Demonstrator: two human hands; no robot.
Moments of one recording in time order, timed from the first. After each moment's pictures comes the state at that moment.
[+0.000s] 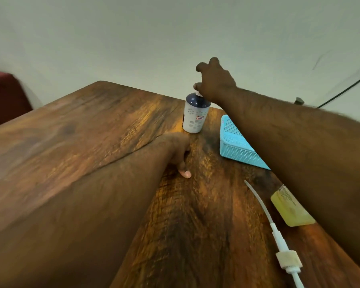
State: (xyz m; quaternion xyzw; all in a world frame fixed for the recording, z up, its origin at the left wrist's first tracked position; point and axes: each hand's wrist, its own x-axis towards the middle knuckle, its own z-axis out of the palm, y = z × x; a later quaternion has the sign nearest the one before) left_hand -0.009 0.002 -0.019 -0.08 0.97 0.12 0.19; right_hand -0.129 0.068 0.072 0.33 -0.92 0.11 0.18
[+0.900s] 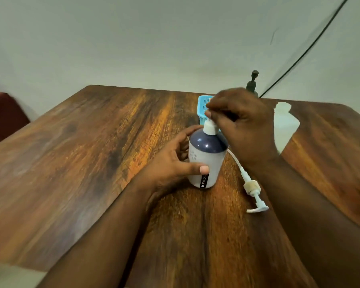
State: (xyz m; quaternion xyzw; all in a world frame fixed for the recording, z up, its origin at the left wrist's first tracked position) left_hand 0.140 0.085 -0.042 0.10 0.71 0.70 -0.03; right_hand 0.091 0.252 0.045 0.40 -0.74 0.42 0.33
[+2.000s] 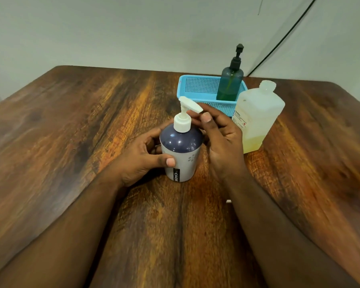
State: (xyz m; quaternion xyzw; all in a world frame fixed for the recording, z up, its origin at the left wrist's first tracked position) left_hand 0.124 0.078 -0.067 0.13 0.63 0.76 0.02; right_hand 0.071 0.258 -0.037 0.25 -0.55 0.80 0.01
